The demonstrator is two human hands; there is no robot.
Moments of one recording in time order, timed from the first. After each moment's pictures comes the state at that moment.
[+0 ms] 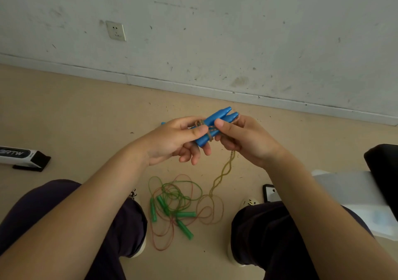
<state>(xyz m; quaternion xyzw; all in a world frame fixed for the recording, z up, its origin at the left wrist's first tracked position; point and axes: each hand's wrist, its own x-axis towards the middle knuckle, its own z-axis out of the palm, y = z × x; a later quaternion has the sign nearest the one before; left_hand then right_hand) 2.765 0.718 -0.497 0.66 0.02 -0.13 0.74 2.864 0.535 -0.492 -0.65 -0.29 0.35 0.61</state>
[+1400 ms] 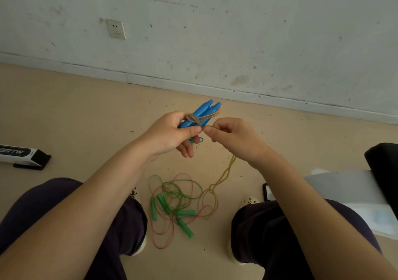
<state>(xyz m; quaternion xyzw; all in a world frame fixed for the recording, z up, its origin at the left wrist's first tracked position) 2.773 0.720 -0.507 0.75 0.13 -0.03 0.65 2.853 0.549 -0.494 -0.83 -0.28 0.21 0.44</state>
